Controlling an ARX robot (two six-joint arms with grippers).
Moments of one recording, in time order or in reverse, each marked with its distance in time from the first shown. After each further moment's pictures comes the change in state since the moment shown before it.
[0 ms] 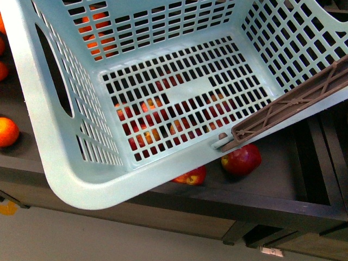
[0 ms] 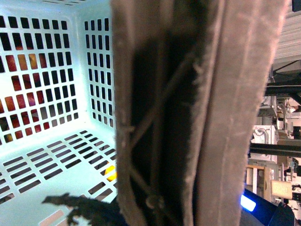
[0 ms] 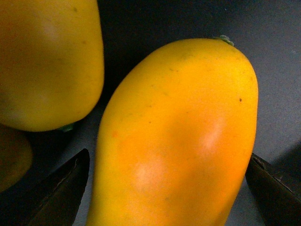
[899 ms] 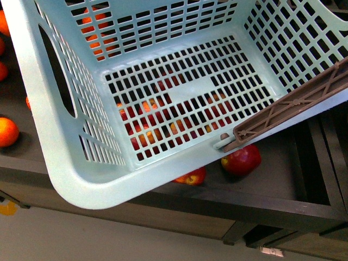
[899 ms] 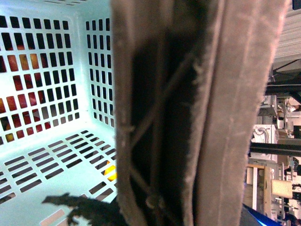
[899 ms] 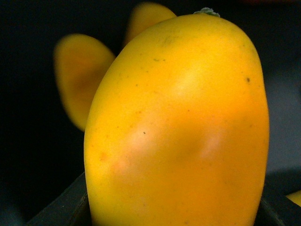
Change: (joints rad) left arm 0.000 0.000 0.000 0.000 0.000 0.000; right arm -0.052 -0.382 -0.428 0.378 -0.256 -0.282
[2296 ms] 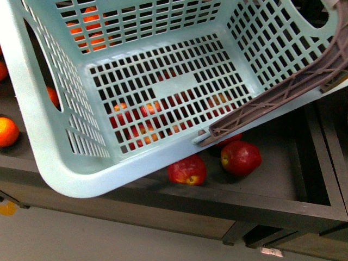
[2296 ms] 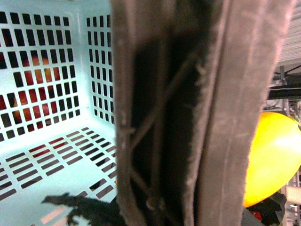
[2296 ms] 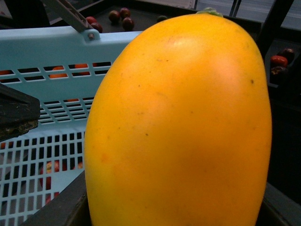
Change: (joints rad) left arm 0.005 0.013 0.000 -0.004 -0.033 0.042; right arm 0.807 -0.912 -0.465 0.138 0.072 -0.402
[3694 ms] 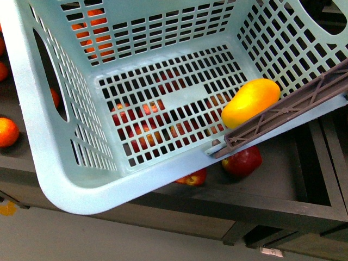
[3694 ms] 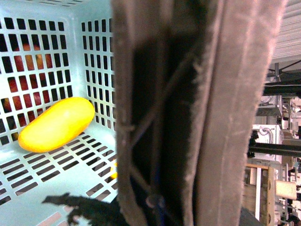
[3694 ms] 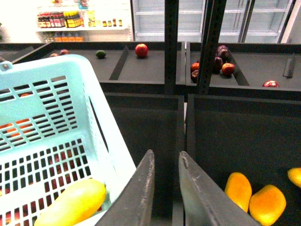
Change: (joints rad) left arm -0.003 0.002 0.000 -0.003 0.032 -0.038; right arm -0.401 -0.550 -0.422 0.040 -0.142 0.082
